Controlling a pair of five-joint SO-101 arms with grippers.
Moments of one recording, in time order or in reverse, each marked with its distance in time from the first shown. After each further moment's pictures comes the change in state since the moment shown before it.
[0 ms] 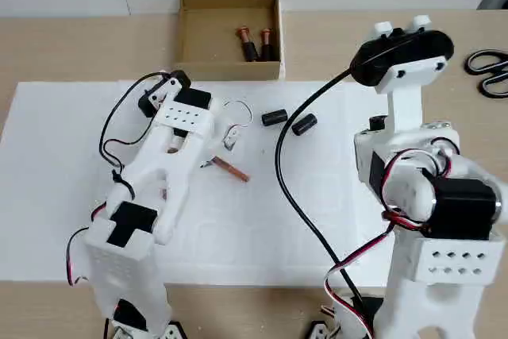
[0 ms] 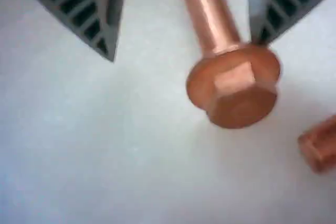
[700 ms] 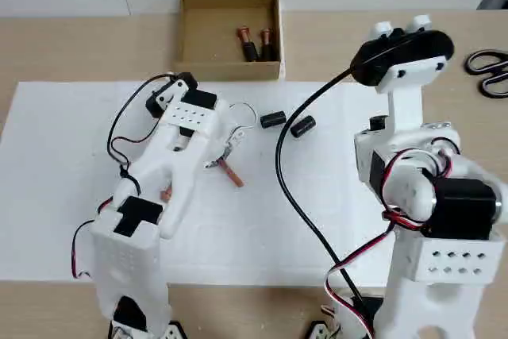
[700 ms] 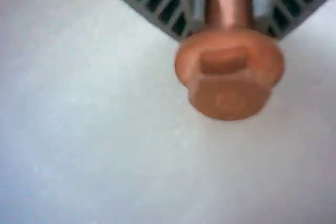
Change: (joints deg) left arm 0.4 5.5 -2.1 -1.3 -1.4; right arm 0.1 0.0 0.0 0.0 0.0
